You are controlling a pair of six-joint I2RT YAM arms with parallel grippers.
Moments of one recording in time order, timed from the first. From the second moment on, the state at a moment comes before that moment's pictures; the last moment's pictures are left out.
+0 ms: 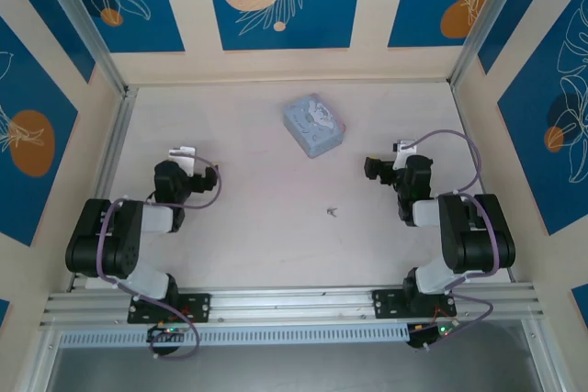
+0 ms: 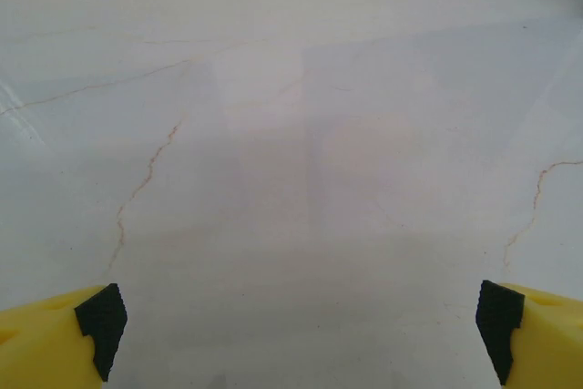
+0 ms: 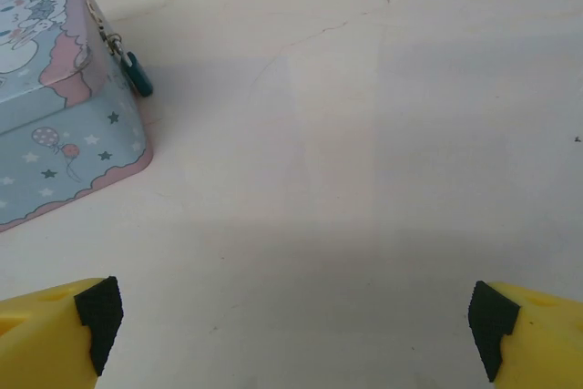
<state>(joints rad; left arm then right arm) -0.06 1.54 0.39 0.74 0.02 0.06 0.00 1.53 0.39 0.71 -0.13 0.09</state>
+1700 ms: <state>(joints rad) -0.09 1.20 0.84 -0.32 0.13 -0.48 0.17 2.08 1.52 -0.33 -0.59 0.64</state>
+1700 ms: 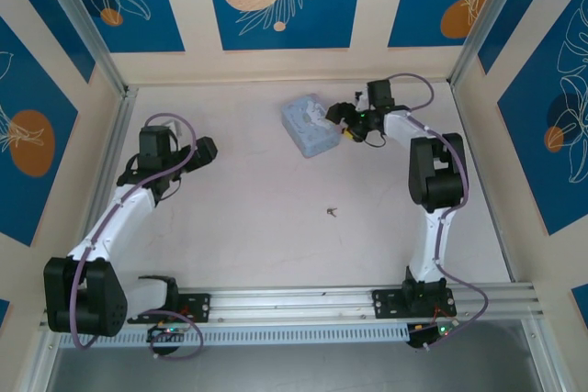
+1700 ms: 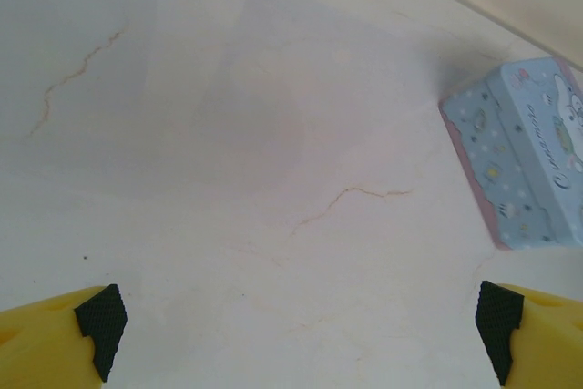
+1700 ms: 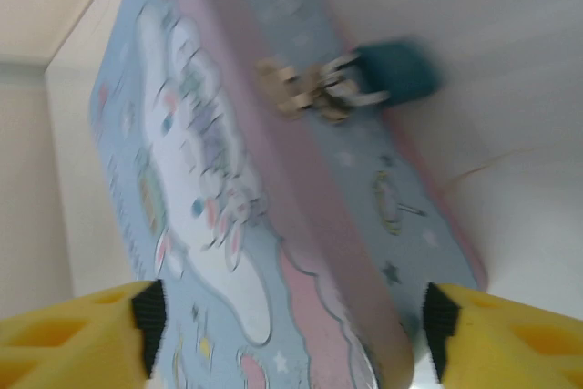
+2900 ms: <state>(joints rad) -0.39 1.59 1.06 -0.25 0.13 -0.63 0.16 2.67 2.55 -0.50 -0.71 0.67</state>
